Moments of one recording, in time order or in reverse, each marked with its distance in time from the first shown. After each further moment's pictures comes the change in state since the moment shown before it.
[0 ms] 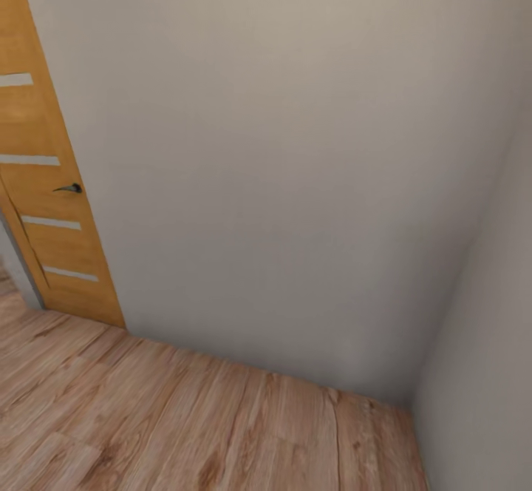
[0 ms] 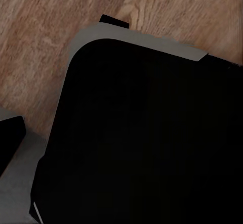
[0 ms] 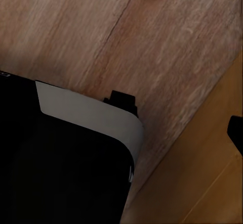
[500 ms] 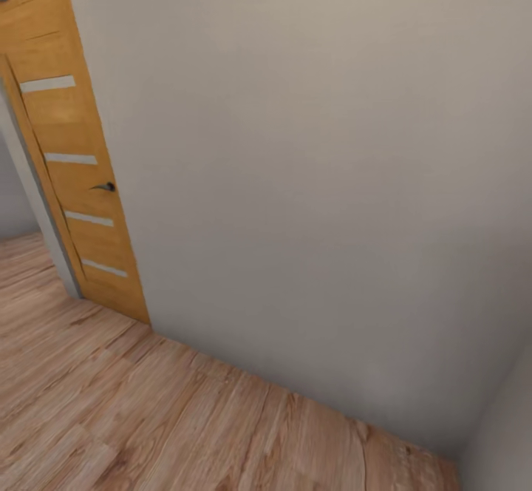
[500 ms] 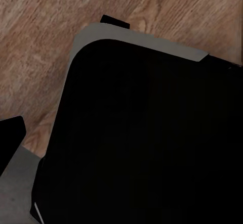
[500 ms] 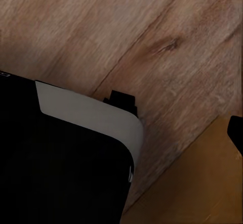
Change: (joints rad) left arm 0.000 0.001 0.000 0.000 0.000 0.000 0.000; right arm 0.000 0.000 0.000 0.000 0.000 0.000 0.000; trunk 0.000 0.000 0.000
